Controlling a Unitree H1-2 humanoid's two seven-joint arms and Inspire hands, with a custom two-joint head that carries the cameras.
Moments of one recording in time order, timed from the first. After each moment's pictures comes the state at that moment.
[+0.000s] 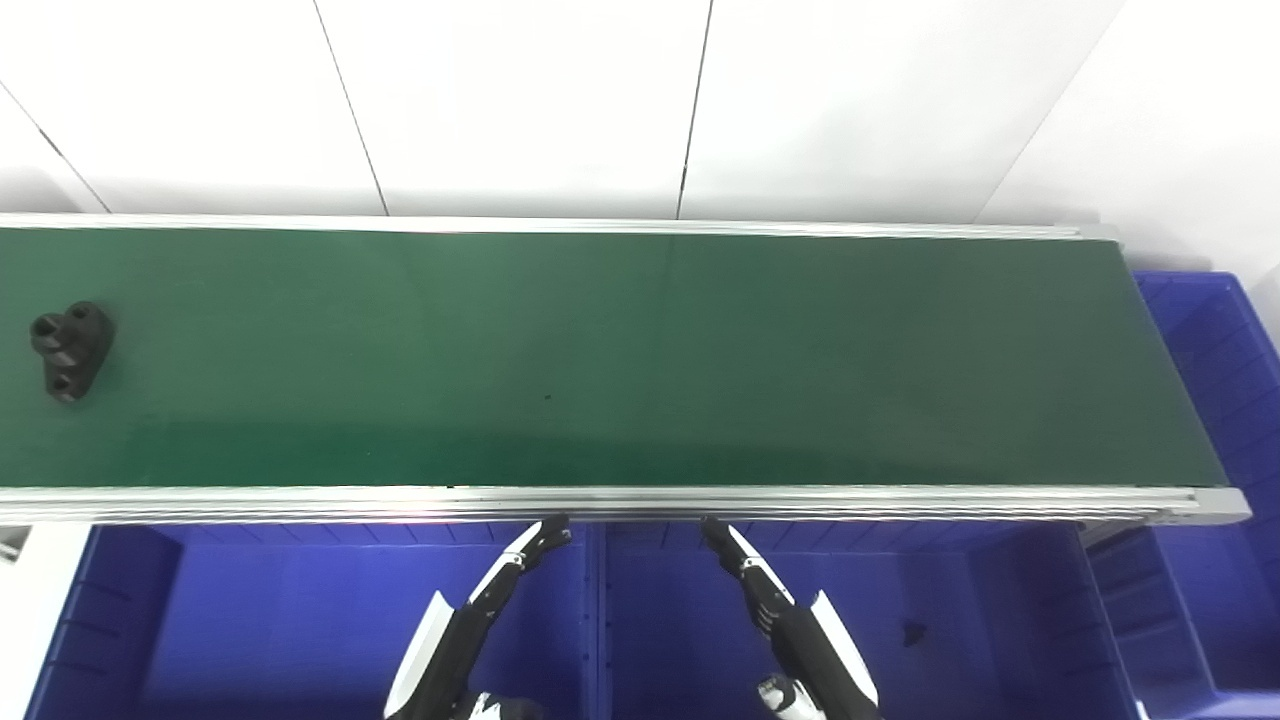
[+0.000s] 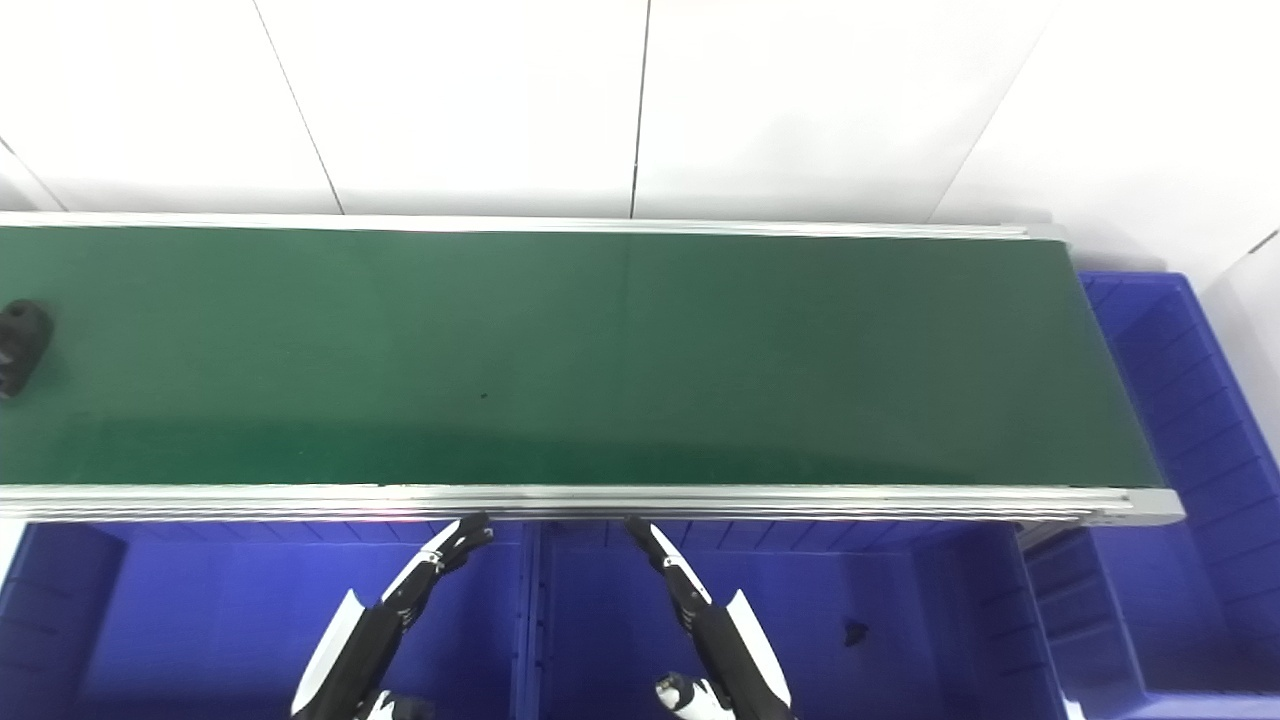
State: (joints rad) left arm 0.58 0.19 -0.44 -0.11 0.30 -0.43 0.17; right arm 0.40 -0.26 0.48 0.01 -0.08 -0.42 0.04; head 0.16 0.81
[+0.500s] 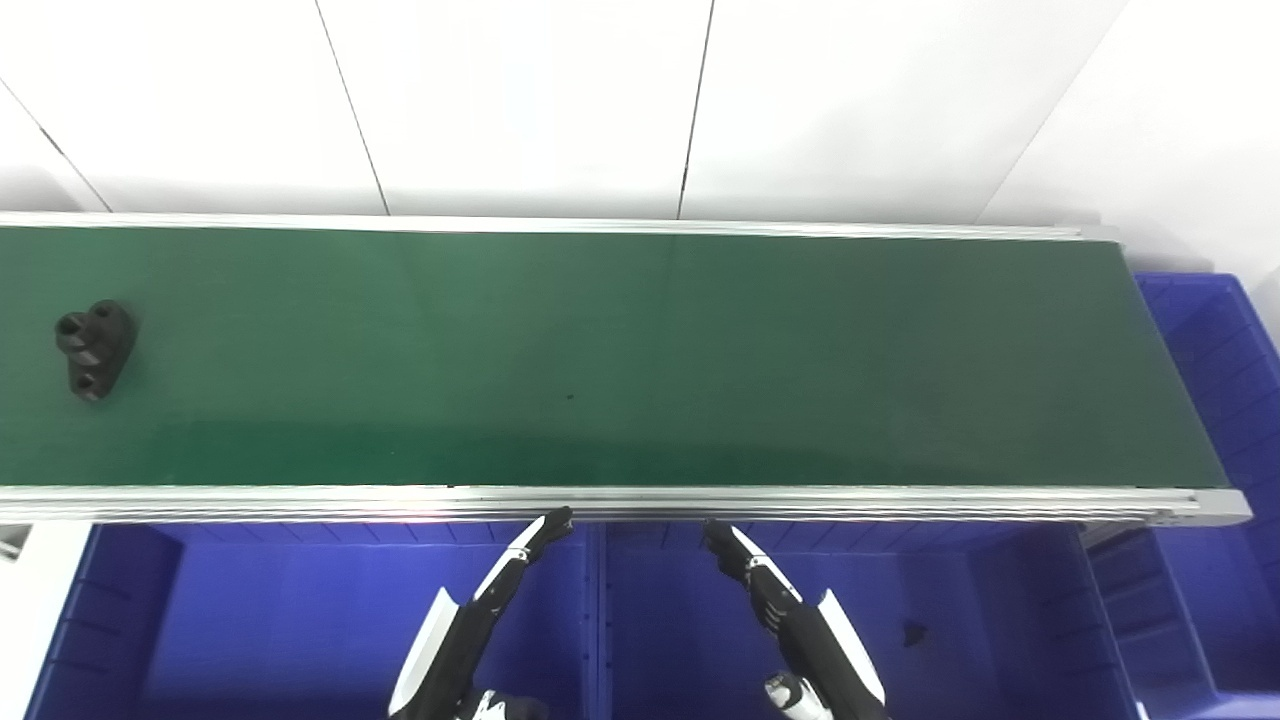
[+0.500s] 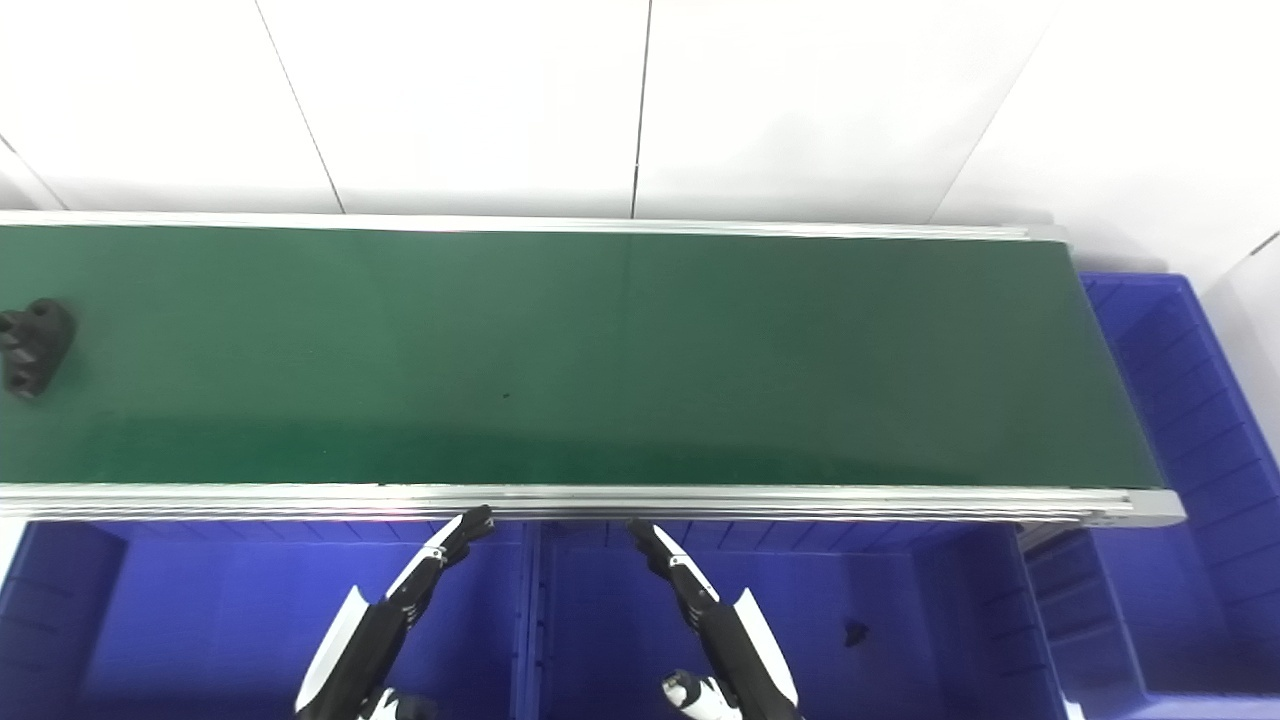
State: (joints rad) left arm 0.59 0.15 -0.39 -0.12 0.29 -0.43 0.11; right arm 0.41 -0.24 0.44 0.01 -0.08 -0.42 0.07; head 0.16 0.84
